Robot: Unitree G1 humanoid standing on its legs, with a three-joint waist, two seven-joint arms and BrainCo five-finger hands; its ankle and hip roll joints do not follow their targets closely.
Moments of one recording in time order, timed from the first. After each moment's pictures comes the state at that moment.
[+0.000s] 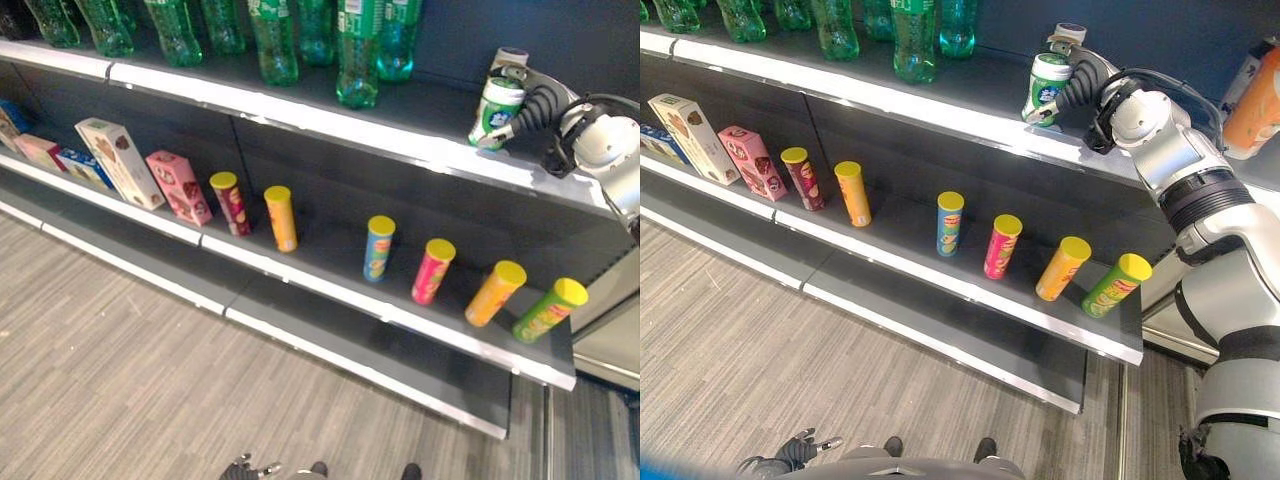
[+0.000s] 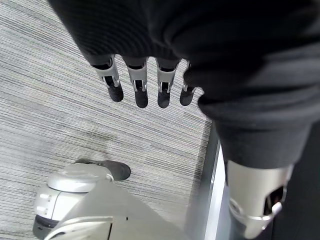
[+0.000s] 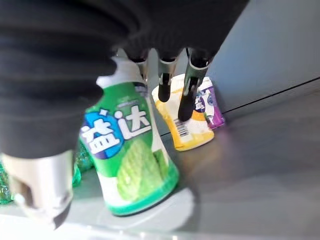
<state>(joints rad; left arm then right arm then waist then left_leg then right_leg) 0.08 0.31 -0.22 1.14 -0.19 -0.08 0.03 -1.31 -0.91 0.83 0.76 0.20 -0.07 0.11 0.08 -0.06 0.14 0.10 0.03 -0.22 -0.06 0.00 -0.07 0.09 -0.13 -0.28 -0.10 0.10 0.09</state>
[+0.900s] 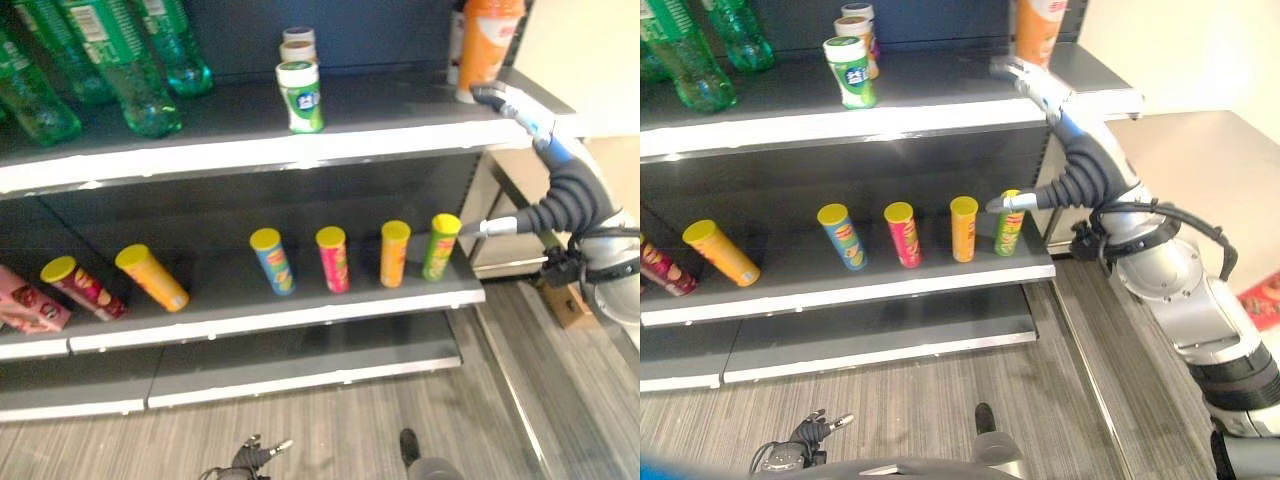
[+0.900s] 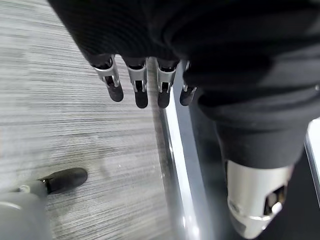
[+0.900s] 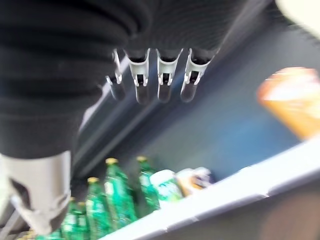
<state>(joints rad) 0.04 0.22 -0.12 1.11 -0.13 -0.08 0.07 -0.31 -0.94 0.08 -0.42 0.00 -0.22 -0.07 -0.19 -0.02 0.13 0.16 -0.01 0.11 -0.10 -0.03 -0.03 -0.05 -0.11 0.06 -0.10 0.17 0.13</state>
